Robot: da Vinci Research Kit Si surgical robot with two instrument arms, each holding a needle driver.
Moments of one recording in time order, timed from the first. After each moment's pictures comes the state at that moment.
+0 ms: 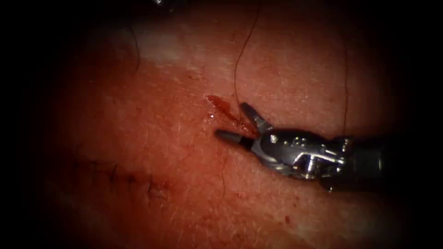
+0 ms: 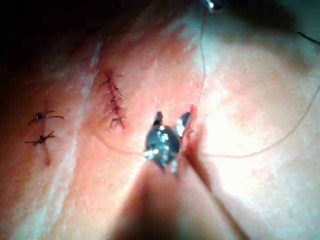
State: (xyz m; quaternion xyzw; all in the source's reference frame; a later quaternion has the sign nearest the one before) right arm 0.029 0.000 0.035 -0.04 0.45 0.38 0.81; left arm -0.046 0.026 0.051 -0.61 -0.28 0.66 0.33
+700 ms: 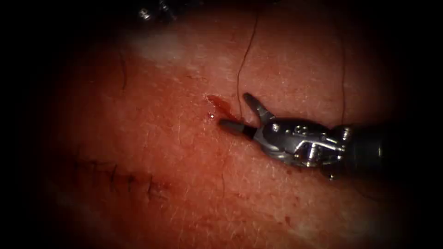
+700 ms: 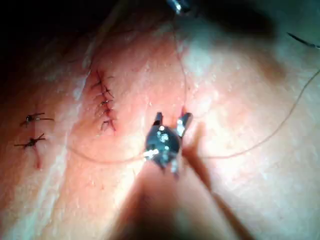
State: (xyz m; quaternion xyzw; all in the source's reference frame) right arm 0.029 0.002 0.037 -0.04 0.43 0.39 0.81; left arm -0.046 0.024 0.049 -0.61 -0.29 0.66 0.32
